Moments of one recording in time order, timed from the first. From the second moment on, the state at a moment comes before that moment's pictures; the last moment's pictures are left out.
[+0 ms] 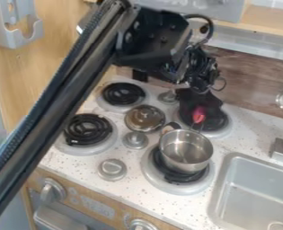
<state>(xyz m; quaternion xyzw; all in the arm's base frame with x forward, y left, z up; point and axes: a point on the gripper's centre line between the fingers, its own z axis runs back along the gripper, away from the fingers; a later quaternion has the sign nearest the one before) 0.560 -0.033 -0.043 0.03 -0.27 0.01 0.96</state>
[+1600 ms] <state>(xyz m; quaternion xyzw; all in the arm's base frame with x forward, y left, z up) 0.487 0.077 0.015 0.06 -0.25 0.10 0.96</state>
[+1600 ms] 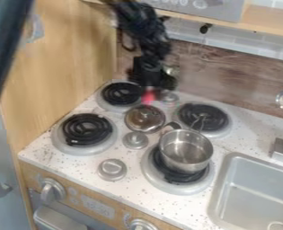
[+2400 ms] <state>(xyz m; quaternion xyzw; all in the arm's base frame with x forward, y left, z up) 0.414 0.131 -0.010 0.05 -0.14 0.10 0.98</state>
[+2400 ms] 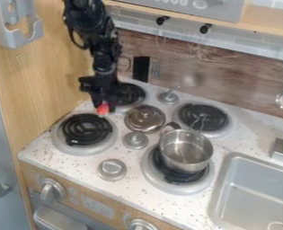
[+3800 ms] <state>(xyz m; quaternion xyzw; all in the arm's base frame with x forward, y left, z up) 0.385 0.157 -0.025 0.01 0.03 0.15 0.99</state>
